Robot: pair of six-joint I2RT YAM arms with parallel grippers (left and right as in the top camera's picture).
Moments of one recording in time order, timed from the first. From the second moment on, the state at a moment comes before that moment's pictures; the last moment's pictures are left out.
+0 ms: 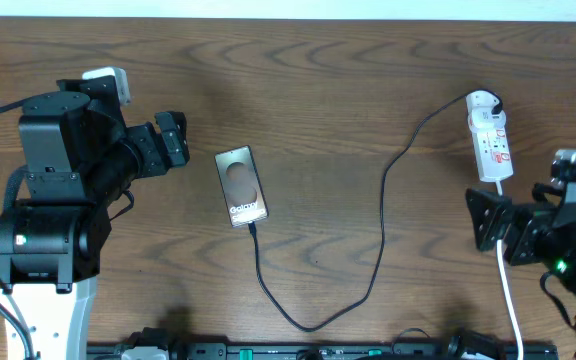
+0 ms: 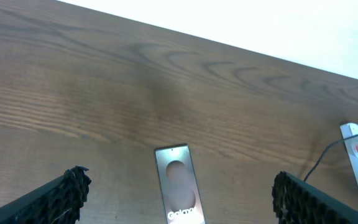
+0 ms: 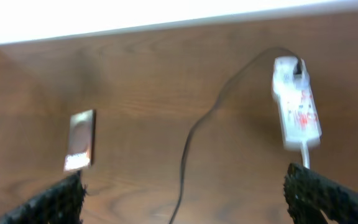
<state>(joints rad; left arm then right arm) -0.02 1.09 1.39 -0.95 0.15 -0.25 -0.33 0.81 1.34 -1.20 -0.53 -0.12</state>
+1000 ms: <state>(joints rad) -0.02 1.09 1.39 -0.95 0.15 -0.25 0.04 0.03 0.02 -0.02 -0.15 0.01</state>
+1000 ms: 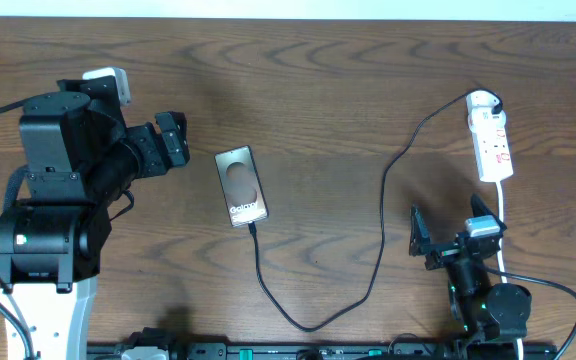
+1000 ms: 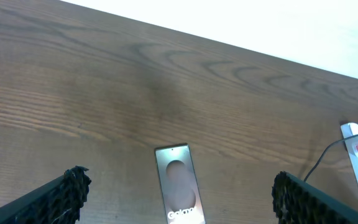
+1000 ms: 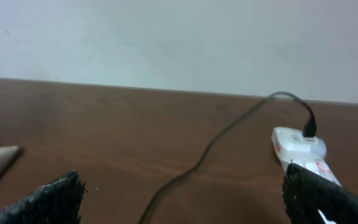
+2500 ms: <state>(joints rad) -0.02 0.67 0.92 -0.54 0.03 -0.19 0.07 0.01 0.01 -0.07 -0.08 0.02</state>
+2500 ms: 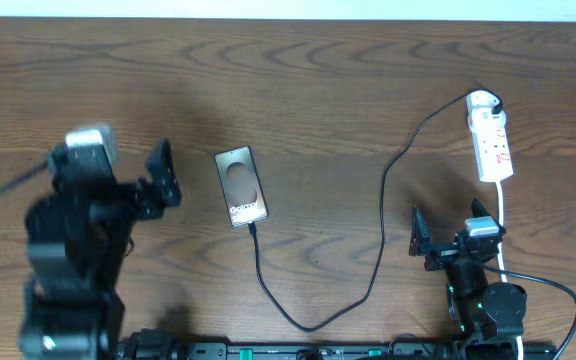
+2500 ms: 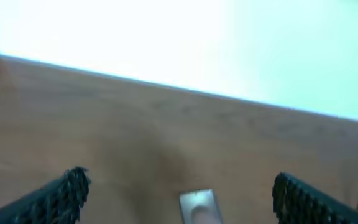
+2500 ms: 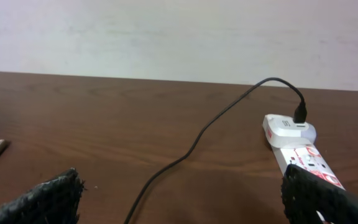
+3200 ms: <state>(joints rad) -0.02 0.11 0.07 -0.03 0.06 -0.03 0.07 0.01 0.01 -0.07 -0.08 0.02</state>
